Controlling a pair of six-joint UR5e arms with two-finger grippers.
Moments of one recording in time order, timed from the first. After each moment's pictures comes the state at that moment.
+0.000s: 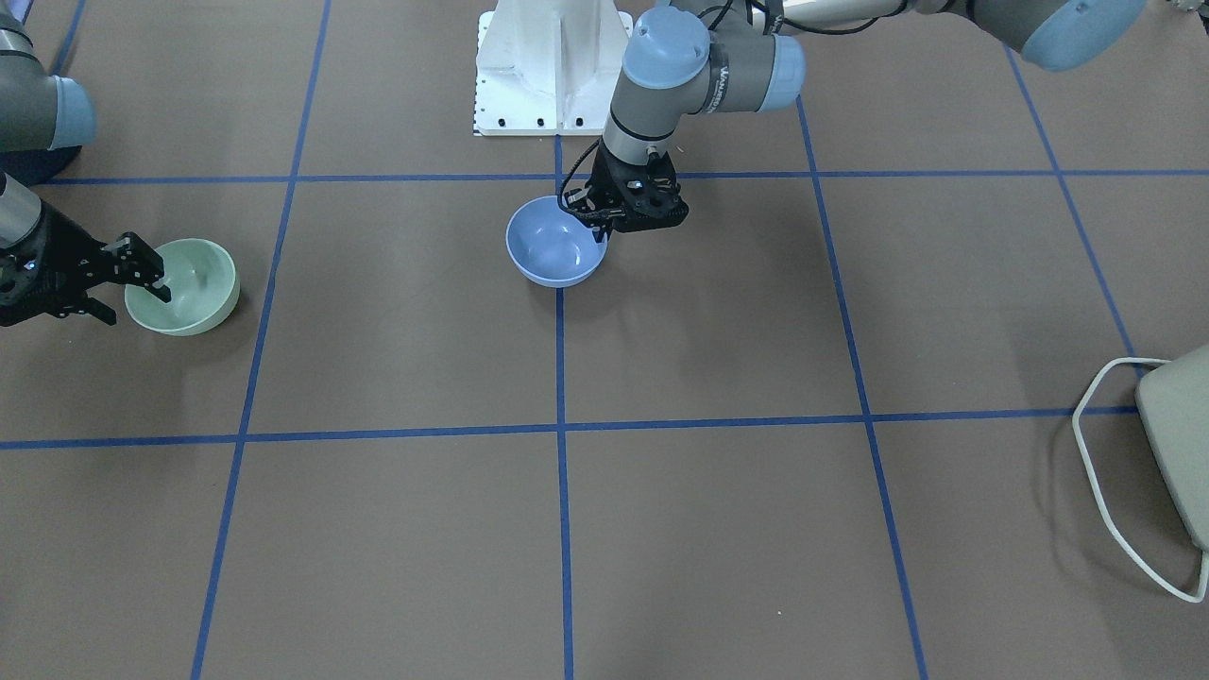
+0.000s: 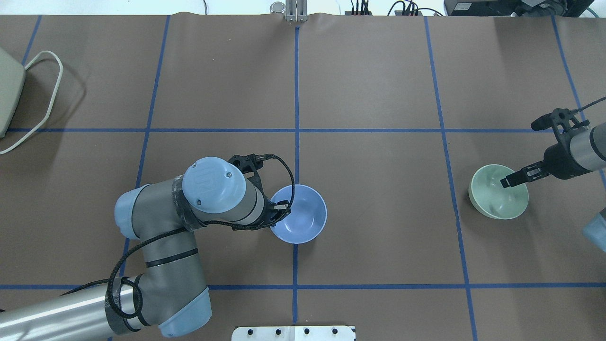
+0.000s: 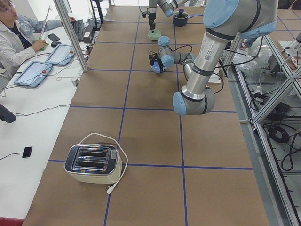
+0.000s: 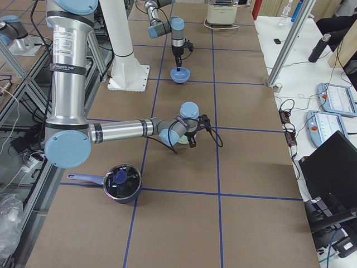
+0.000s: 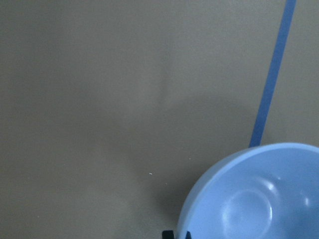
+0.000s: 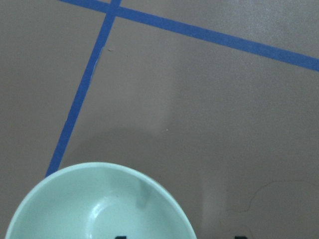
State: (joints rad) left arm -0.39 -2.19 -1.71 -1.78 -1.84 -1.60; right arm 0.95 -1.65 1.68 -0.89 2.25 0.58
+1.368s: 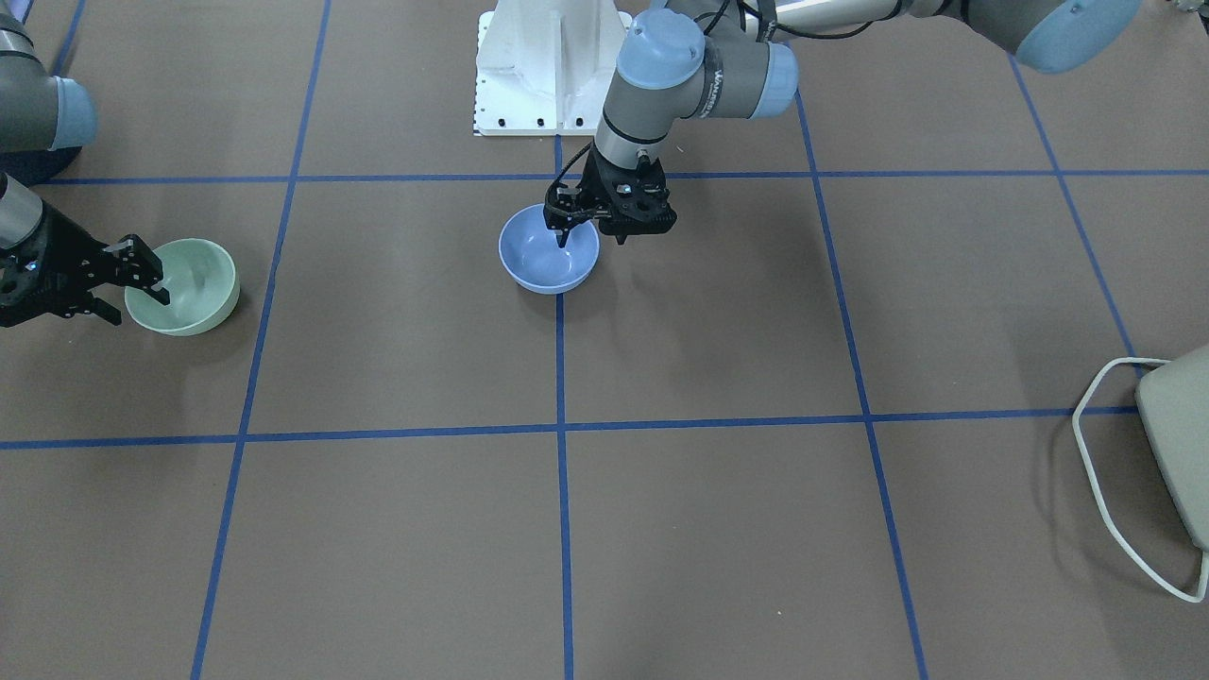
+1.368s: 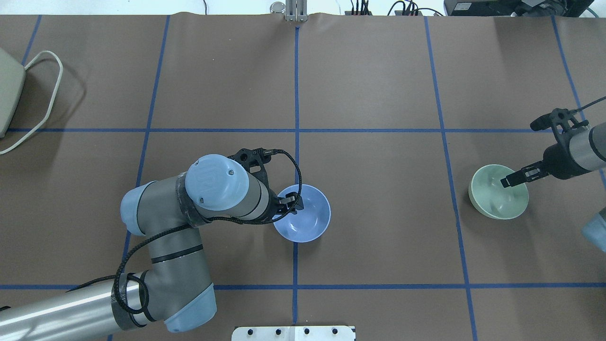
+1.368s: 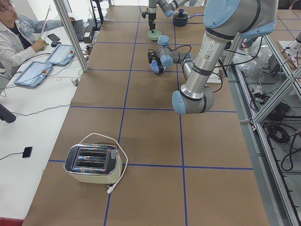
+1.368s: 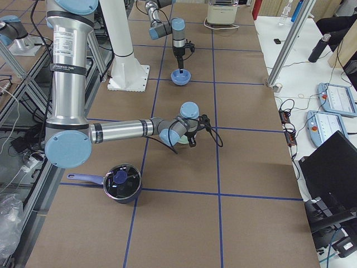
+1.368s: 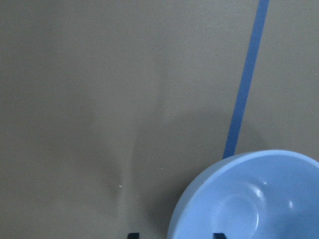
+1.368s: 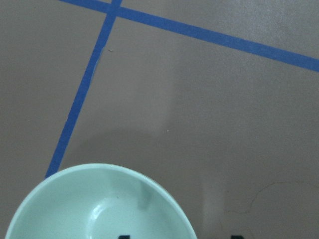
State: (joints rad) left arm -0.40 -2.20 -1.70 -1.83 -1.82 -1.53; right arm 0.95 -1.65 1.68 -0.89 2.25 0.58
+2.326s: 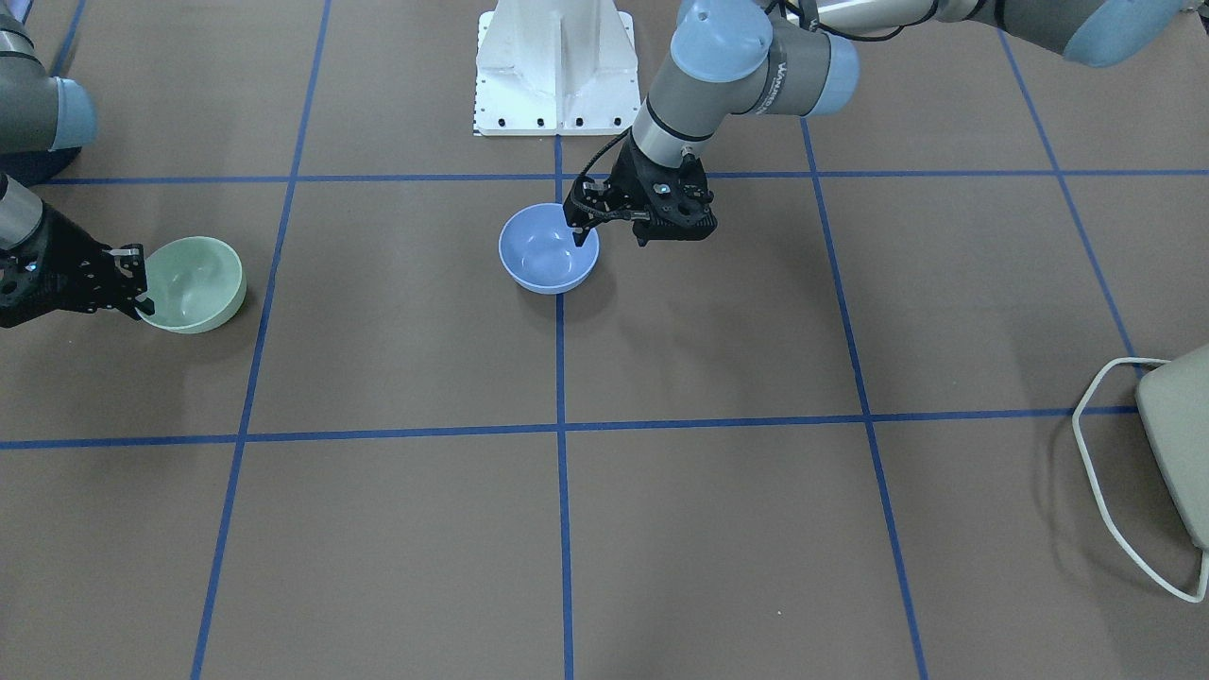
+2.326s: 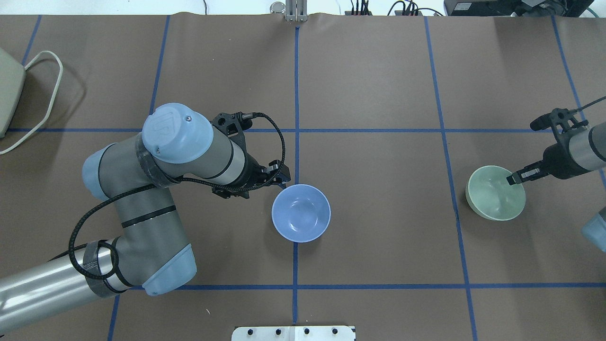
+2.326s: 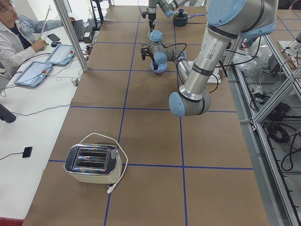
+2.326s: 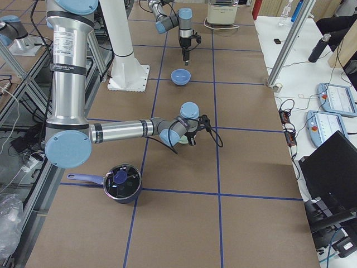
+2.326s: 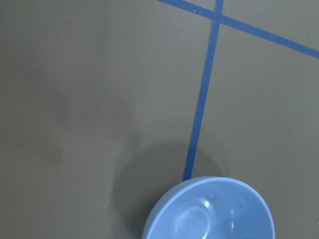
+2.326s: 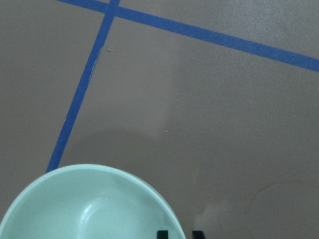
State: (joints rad) left arm -0.52 -2.17 -1.76 -1.83 -1.96 -1.48; right arm 0.95 -1.64 1.68 -0.89 2.25 0.58
